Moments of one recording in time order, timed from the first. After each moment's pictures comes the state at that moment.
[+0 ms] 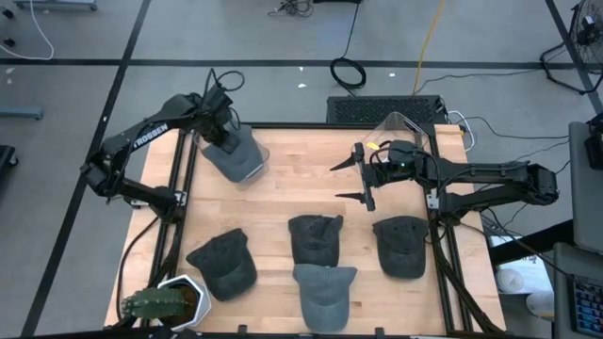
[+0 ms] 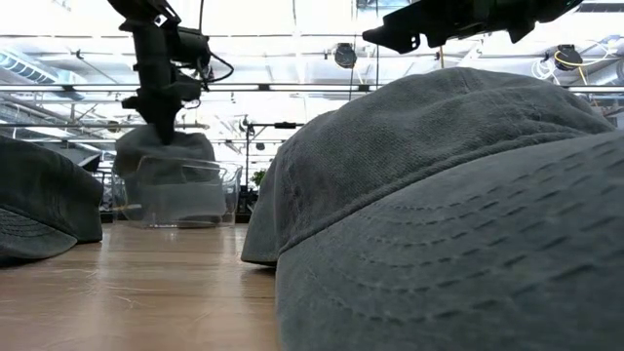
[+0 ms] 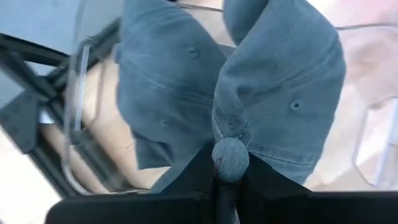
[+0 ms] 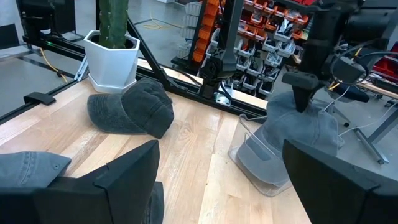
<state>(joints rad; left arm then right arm) 0.85 1.36 1.19 -1.10 -0.05 -0.10 -0.20 1.09 0.73 0.17 -0.34 -0.33</state>
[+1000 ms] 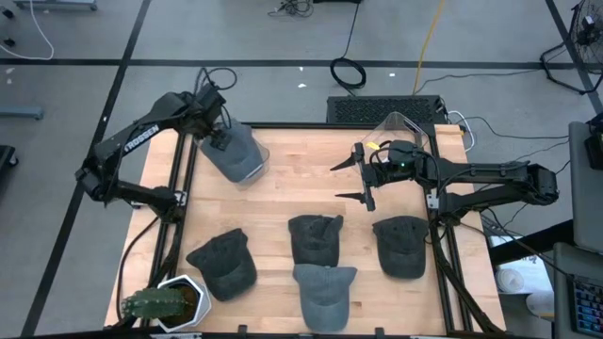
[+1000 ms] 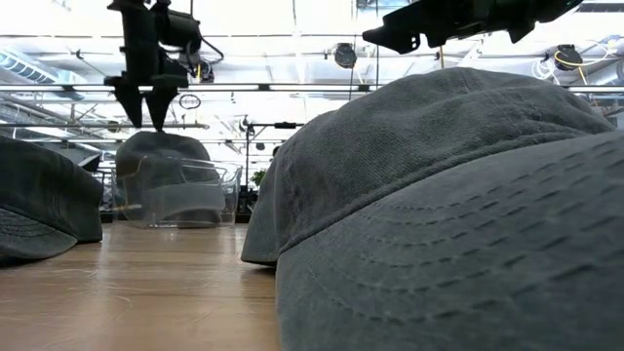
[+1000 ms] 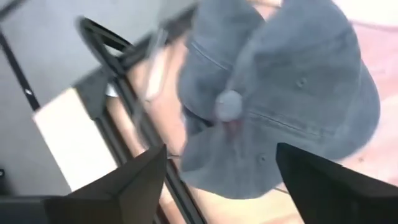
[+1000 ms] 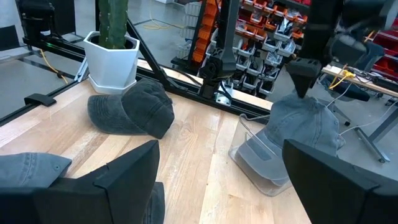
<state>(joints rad) 0.85 1.29 1.24 -1.23 -0.22 -0.17 -0.20 1.09 0.73 0.17 -0.34 -0.33</state>
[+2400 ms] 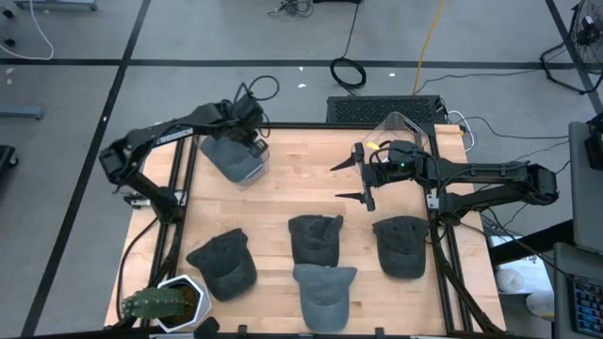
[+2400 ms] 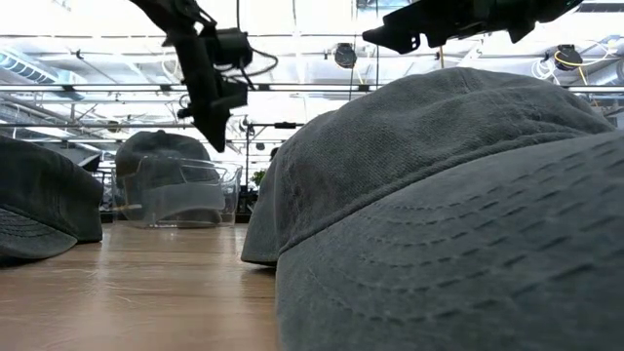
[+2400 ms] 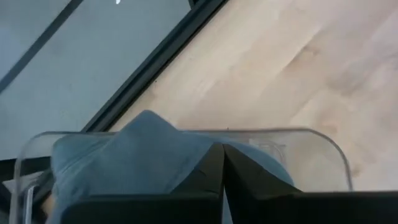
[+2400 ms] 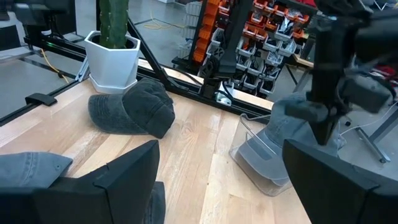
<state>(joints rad) 0.64 1.54 1.24 -0.81 -0.16 -0.06 -0.20 1.09 0.73 0.17 -0.34 -0.33</state>
